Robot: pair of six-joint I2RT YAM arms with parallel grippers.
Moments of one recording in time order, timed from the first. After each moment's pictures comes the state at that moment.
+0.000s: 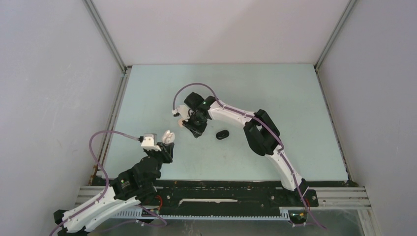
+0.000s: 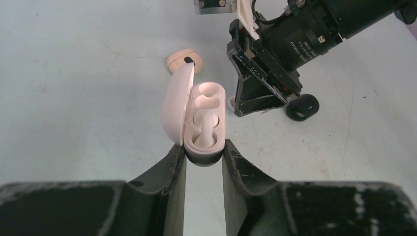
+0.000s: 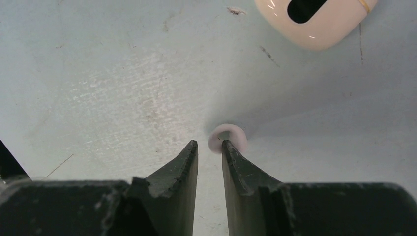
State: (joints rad) left arm -1.00 0.11 0.24 -0.43 -0.77 -0.51; right arm 0.87 2.35 1.96 -0.79 -0.32 -0.27
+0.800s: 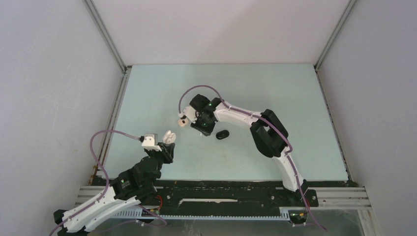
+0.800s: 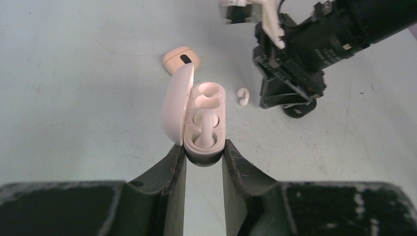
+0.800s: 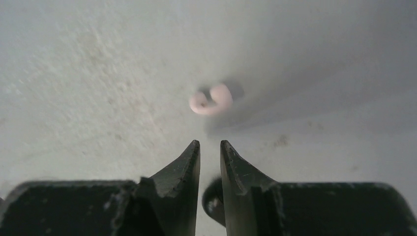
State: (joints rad) left arm -1.00 0.11 0.24 -0.43 -0.75 -0.51; right arm 0.87 2.25 1.82 -0.77 -0.15 -0.33
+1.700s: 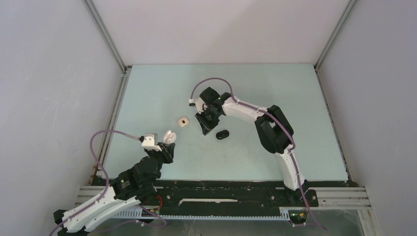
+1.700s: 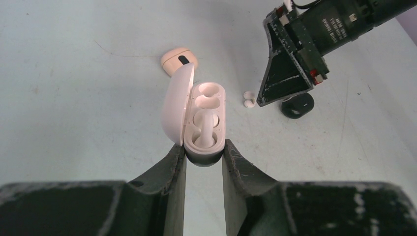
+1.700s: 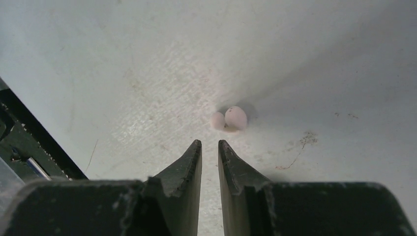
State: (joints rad) left arm -1.00 0.11 0.24 -0.42 -0.75 -0.51; right arm 0.76 2.19 1.74 -0.70 -0.41 -0.03
